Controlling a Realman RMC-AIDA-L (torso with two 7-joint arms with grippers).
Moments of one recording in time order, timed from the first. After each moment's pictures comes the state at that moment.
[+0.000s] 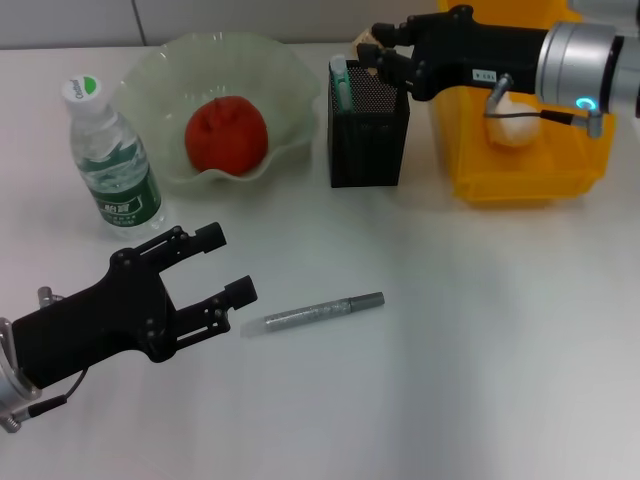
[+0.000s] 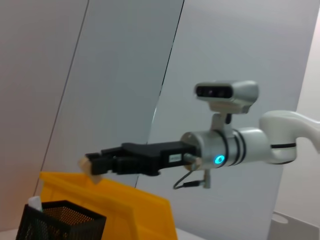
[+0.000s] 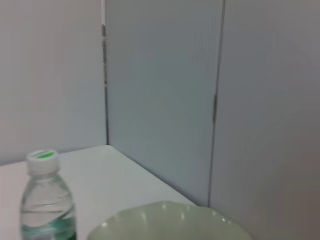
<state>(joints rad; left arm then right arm) -0.34 -2.07 0.60 0.30 1.81 1.78 -0.93 0.69 2.08 -1.08 -0.72 -1.67 -1.05 1.40</state>
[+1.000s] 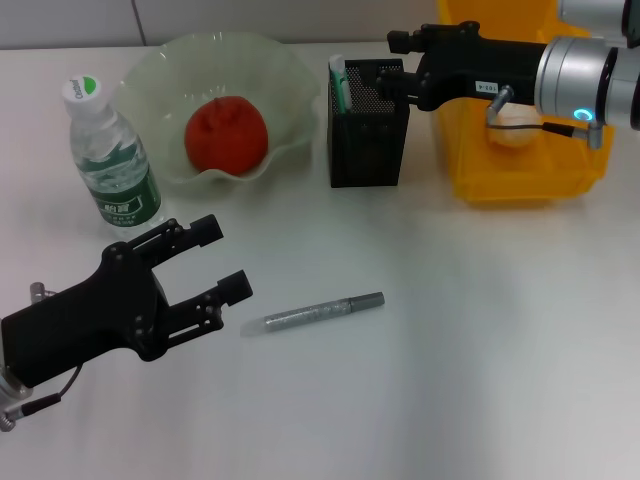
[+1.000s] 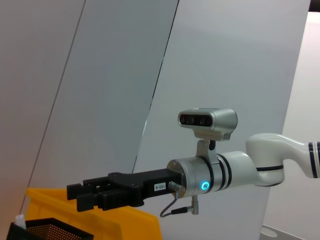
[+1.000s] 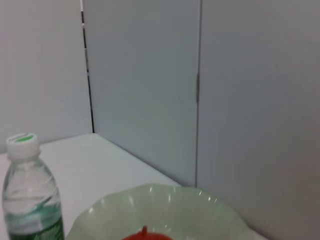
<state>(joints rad) -0.34 -2.06 0.61 0.31 1.79 1.83 -0.96 0.69 2.08 -1.08 -0.67 -1.68 -1.01 1.41</state>
